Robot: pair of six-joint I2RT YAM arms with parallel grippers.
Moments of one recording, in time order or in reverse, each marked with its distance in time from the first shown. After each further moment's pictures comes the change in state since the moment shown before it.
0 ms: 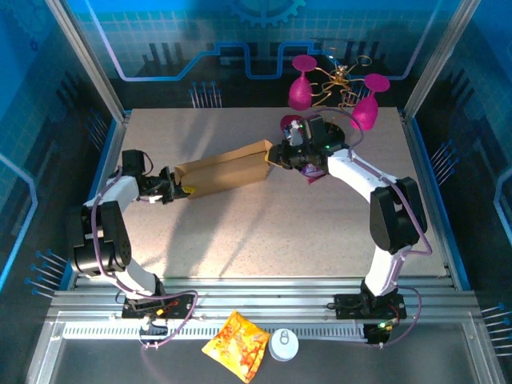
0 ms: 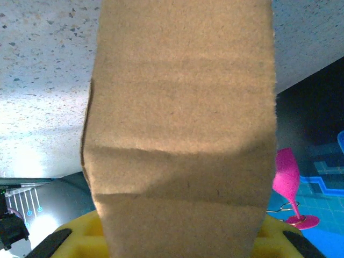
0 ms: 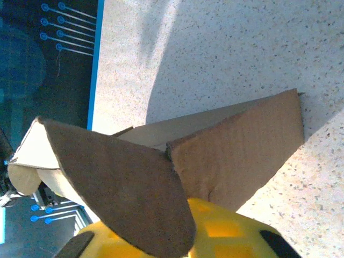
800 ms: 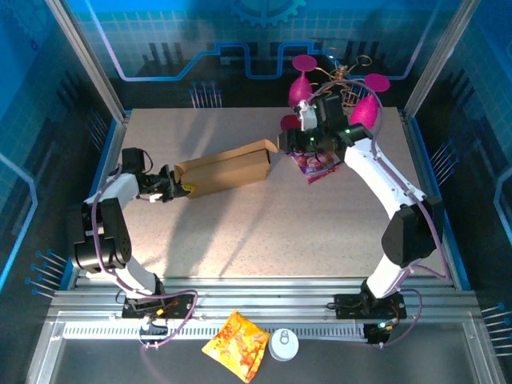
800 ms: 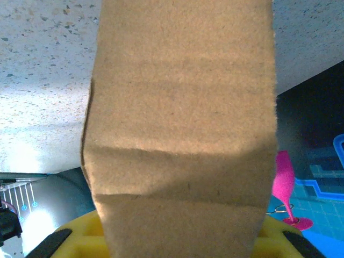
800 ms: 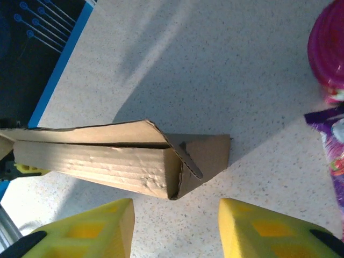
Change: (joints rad) left arm 0.001 0.024 0.028 -0.016 0.009 -0.019; right arm -0.023 -0.133 0.223 -0.360 0.207 -0.437
